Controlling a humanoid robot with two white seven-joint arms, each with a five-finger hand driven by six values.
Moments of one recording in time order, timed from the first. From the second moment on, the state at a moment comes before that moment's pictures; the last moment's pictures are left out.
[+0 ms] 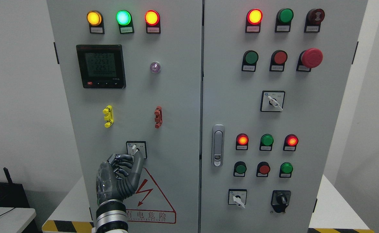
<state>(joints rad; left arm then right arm) -0.48 -0.10 -0.16 -1.80 -0.28 0.53 0.41 0.09 0.12 0.00 -0.13 0.00 0.00 0.00</state>
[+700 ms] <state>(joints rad) -0.50 -0.10 -0.16 -1.79 -0.28 0.55 0.41 0.09 0.12 0.00 -0.13 0.00 0.00 0.00</state>
